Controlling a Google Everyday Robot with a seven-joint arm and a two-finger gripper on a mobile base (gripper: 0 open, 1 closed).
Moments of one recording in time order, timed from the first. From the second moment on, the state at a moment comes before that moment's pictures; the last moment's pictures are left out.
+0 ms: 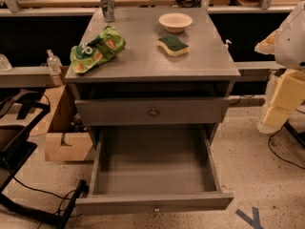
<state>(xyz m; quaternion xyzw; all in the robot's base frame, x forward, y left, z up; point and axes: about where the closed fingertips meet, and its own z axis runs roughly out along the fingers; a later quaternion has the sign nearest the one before) 0.438 -0.216 0.977 -0.60 0.78 -0.04 0.16</state>
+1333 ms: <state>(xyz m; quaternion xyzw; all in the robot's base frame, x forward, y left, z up) 0.545 -0.073 0.998 -0.77 0.58 -0.06 0.26</state>
